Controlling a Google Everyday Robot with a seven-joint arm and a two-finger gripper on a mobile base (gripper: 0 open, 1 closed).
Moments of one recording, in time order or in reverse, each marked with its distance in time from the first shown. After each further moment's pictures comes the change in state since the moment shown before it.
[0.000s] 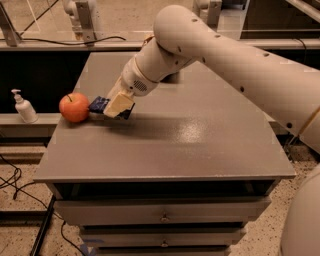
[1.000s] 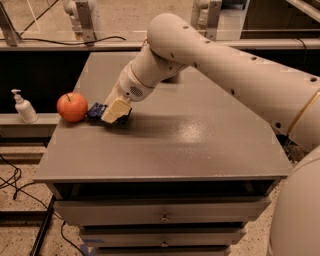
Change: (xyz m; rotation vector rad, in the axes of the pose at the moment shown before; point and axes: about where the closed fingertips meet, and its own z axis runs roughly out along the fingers) arm 0.005 0.004 0.023 -0.036 0.017 -0.019
